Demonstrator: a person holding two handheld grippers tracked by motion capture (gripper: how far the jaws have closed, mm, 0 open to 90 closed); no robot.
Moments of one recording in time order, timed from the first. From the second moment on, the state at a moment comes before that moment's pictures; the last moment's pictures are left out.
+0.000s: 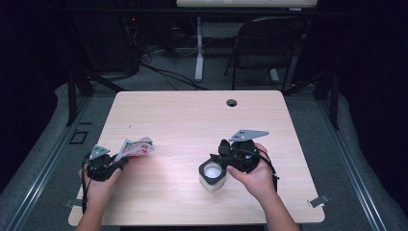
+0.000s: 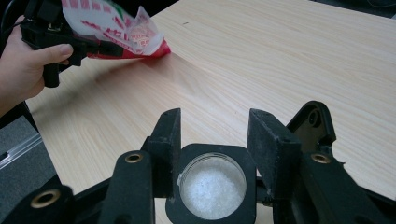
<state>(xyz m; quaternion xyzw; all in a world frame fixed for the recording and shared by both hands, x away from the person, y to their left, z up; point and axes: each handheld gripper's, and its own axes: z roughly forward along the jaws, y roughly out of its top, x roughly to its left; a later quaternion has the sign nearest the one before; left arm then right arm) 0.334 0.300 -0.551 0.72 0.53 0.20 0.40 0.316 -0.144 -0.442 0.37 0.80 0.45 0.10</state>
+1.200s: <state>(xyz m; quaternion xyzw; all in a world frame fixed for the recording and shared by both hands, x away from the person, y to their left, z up) 0.295 0.248 -0.534 0.80 0.41 0.16 0.41 0.321 -0.157 -0.434 0.39 0.79 0.47 0.11</state>
